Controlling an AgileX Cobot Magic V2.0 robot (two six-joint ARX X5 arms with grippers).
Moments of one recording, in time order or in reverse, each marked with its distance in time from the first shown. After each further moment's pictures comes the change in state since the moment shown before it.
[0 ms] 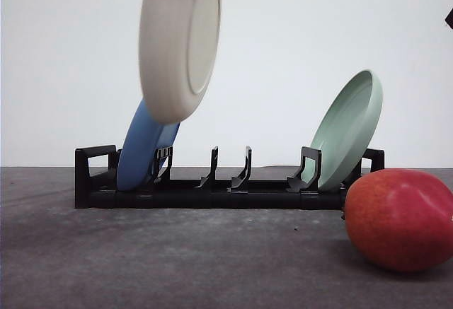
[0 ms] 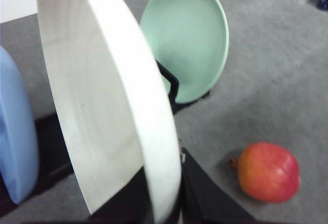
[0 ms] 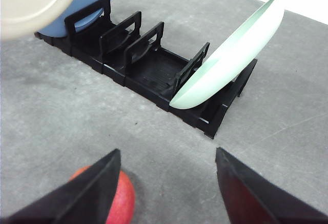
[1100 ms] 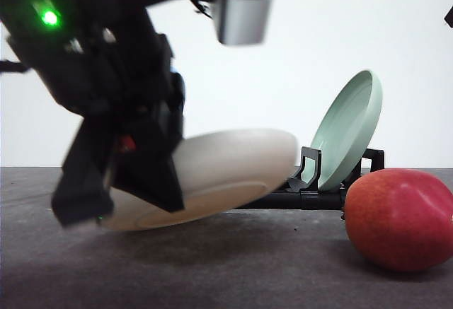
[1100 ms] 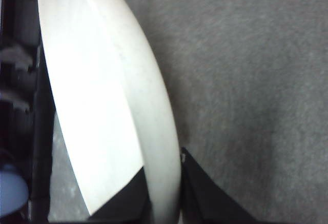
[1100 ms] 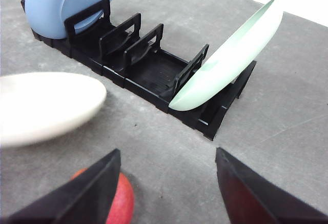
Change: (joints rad) left_arx -0.210 0.343 -0.128 -0.077 -0.203 0.653; right_arx 0.000 0.000 0.000 0.006 0.000 0.000
